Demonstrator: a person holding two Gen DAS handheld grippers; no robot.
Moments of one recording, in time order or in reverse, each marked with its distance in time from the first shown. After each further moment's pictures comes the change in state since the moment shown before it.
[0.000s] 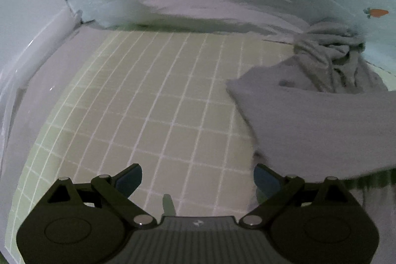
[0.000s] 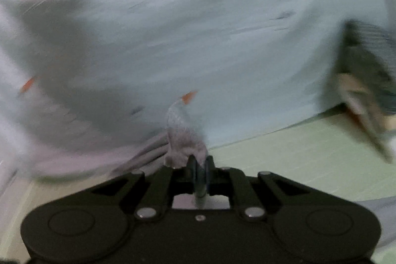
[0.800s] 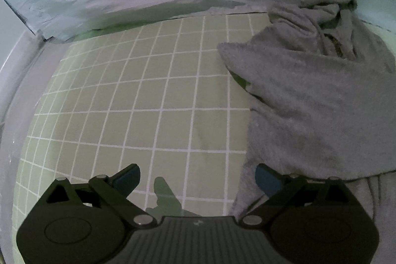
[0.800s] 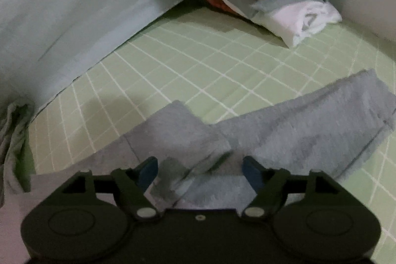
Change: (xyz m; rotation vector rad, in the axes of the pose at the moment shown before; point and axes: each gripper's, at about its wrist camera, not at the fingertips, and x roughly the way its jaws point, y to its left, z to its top) left arm 0.052 -0.056 0.027 0.181 0.105 0.024; right arm 0.096 -0.156 -0.084 0.283 0.329 -0.397
